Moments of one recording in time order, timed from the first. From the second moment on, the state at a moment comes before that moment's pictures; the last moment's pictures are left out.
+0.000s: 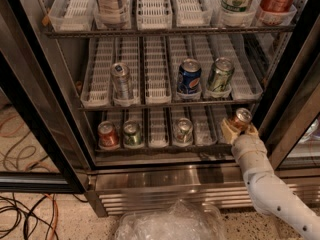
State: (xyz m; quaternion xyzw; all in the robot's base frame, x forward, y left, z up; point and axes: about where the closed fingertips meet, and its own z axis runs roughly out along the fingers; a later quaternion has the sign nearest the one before) arm 0.631 -0.284 0.680 0.02 0.71 0.01 0.70
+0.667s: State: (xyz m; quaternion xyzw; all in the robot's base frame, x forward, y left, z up) arm 0.598 -0.297 0.706 -0.03 0.75 0.07 0.65
